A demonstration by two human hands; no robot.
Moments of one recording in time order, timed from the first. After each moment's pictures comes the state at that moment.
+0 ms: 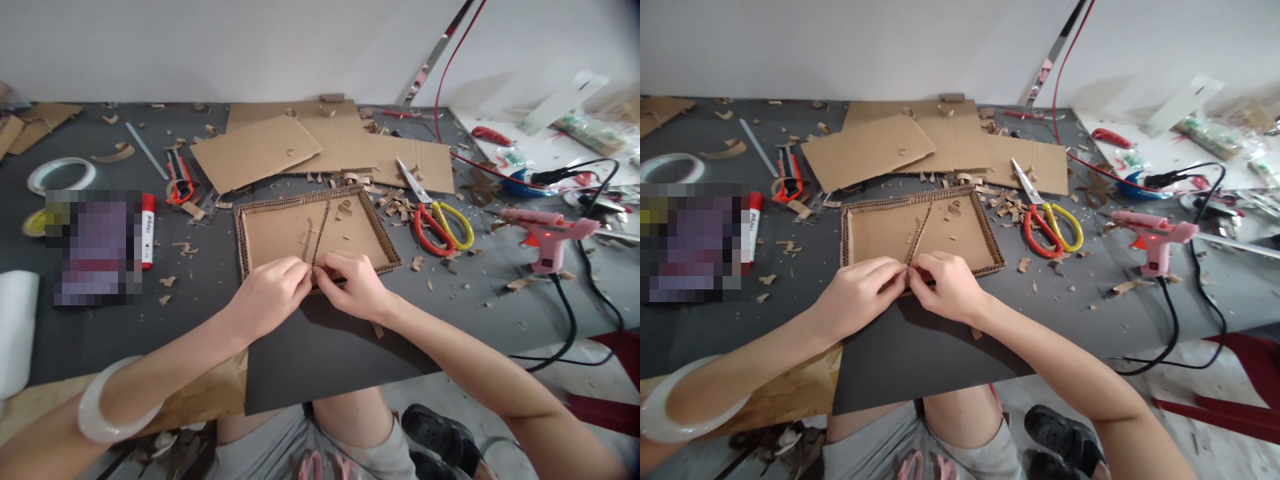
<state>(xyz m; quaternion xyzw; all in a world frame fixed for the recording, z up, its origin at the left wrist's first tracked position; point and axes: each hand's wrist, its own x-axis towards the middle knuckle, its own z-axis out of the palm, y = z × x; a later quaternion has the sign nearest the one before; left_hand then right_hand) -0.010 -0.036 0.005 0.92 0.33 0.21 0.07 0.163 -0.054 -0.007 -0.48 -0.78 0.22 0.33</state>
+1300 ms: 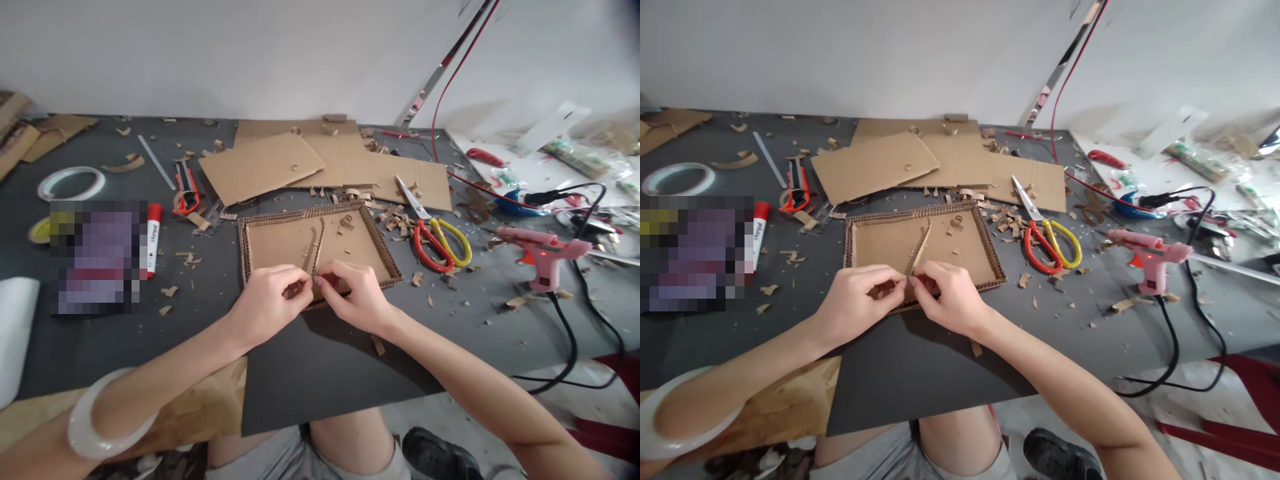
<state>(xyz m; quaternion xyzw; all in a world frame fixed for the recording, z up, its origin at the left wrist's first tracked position) -0.008 -0.030 0.013 0.83 0.40 0.28 0.26 0.162 -0.051 -0.006 -0.48 -0.76 0.23 0.37</state>
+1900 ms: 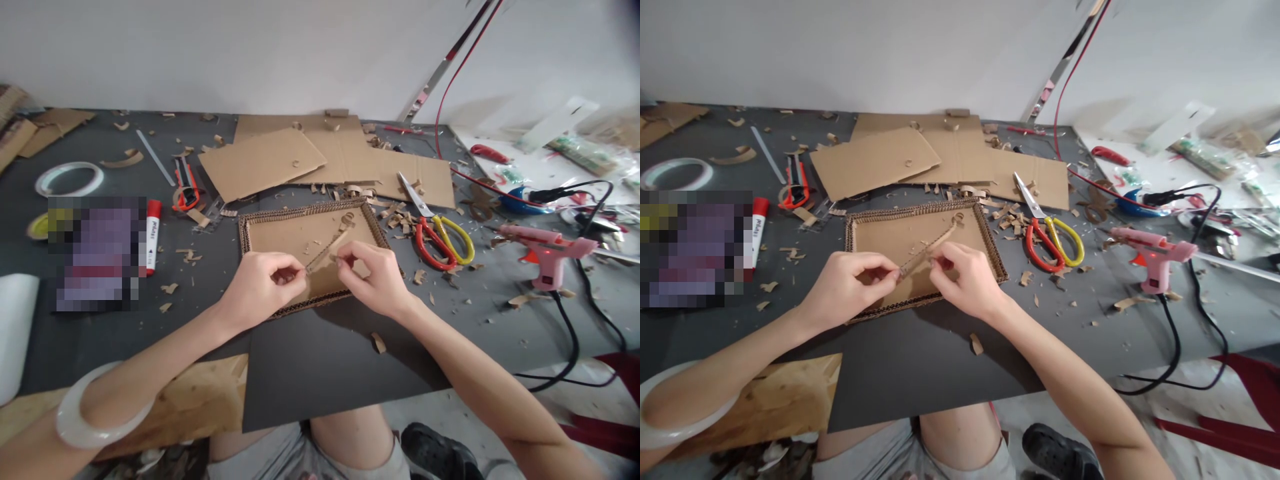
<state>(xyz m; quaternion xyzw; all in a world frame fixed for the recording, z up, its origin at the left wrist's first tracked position) -0.015 -0.017 0.023 0.79 0.43 0.27 0.33 0.181 -0.040 0.004 -0.49 -0.77 0.16 0.38</state>
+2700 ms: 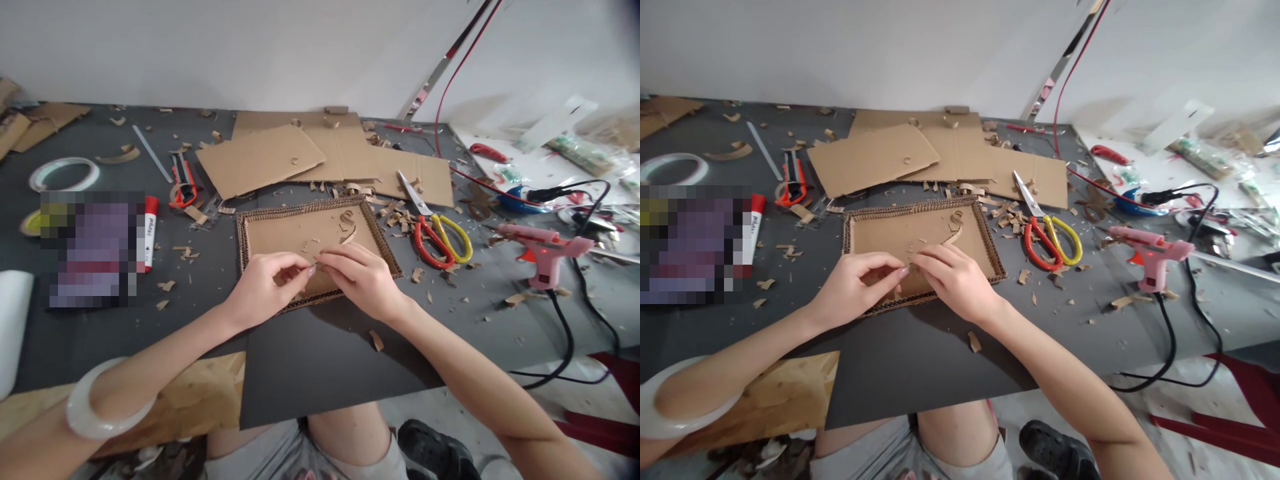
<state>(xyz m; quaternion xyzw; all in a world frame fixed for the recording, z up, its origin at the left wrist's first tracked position) -0.010 -0.020 0.015 0.76 0.41 0.28 0.41 0.179 -0.039 -0.005 -0.38 -0.84 0.03 0.38</state>
